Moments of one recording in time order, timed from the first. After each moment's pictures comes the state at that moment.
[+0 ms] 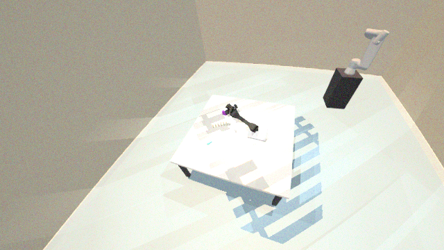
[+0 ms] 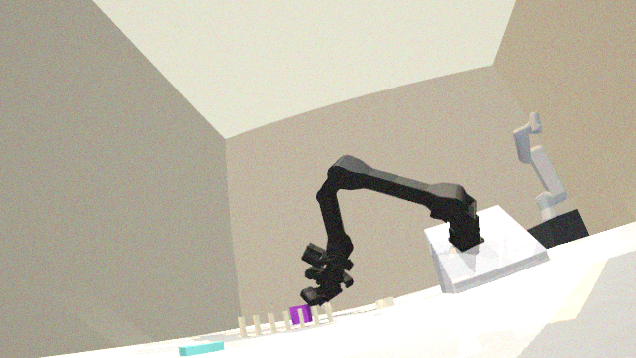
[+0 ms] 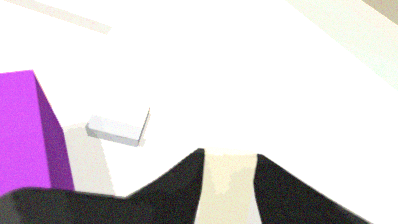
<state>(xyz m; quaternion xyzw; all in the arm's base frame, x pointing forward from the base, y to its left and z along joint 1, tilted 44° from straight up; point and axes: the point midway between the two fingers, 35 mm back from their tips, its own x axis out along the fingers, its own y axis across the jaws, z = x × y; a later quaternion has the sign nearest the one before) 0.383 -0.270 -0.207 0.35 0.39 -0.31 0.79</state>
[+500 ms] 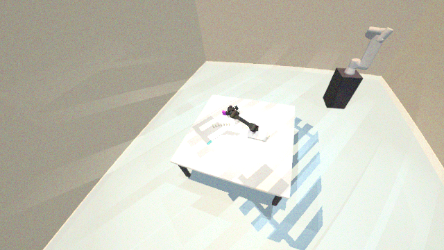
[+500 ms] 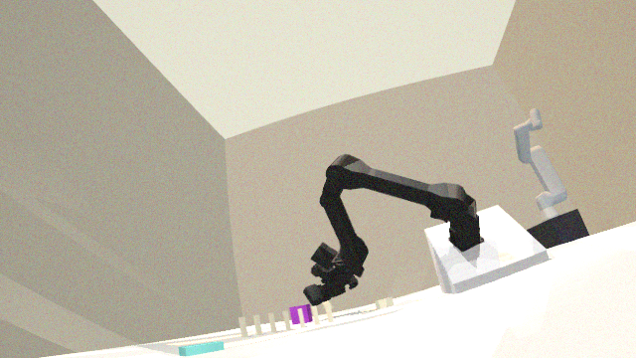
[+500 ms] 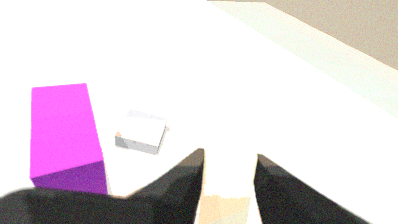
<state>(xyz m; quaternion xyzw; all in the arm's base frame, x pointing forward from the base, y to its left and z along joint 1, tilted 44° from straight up) 0.372 -0.256 -0.190 0.35 0.30 -0.35 0.82</state>
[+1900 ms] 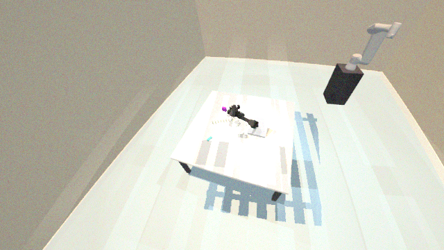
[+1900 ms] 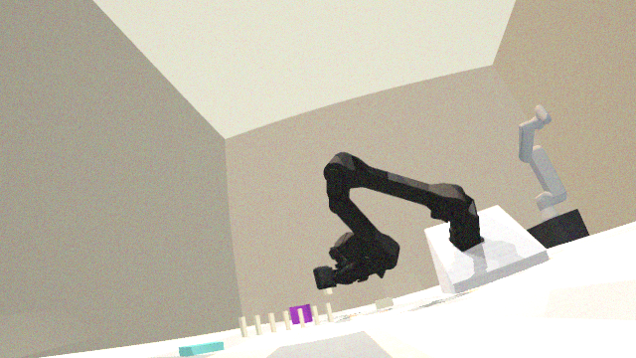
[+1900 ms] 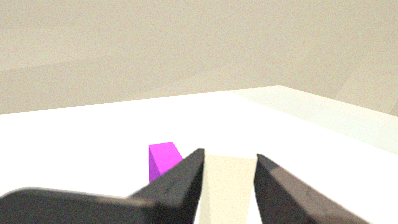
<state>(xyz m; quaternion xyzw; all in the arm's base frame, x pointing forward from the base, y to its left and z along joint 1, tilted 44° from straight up) 0.331 -0.221 -0.112 0.36 0.09 -0.38 0.85</state>
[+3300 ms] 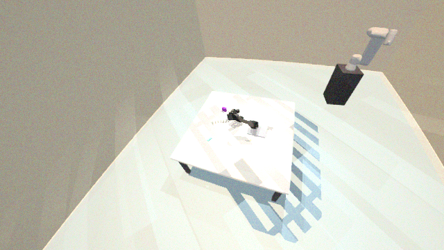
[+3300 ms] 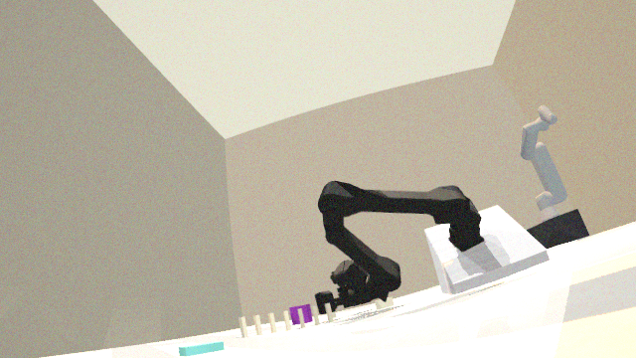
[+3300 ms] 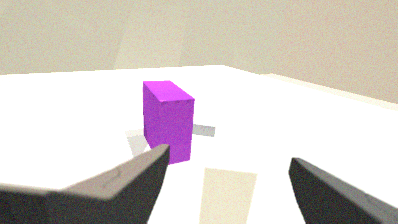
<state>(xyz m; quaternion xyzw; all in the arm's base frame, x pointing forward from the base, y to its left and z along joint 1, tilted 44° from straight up) 0.346 -0.175 -0.164 0.37 0.11 -0.39 0.84</state>
